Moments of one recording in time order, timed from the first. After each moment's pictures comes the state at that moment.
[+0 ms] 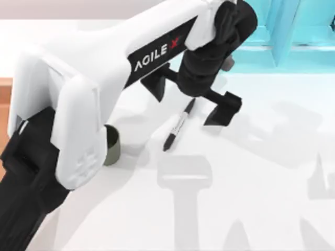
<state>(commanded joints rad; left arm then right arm) -0.74 2.52 2.37 -1.39 -0.21 -0.24 0.00 0.00 0.00 0.00 0.00 0.00</state>
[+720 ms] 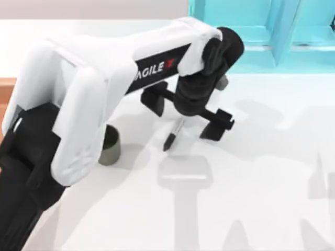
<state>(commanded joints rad) -0.70 2.58 2.11 -1.05 -0.21 -0.20 0.00 0.00 0.00 0.00 0.00 0.00</state>
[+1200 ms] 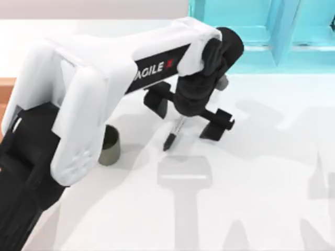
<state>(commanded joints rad) -0.70 2.58 2.11 -1.05 -0.21 -0.20 0.00 0.00 0.00 0.00 0.00 0.00</state>
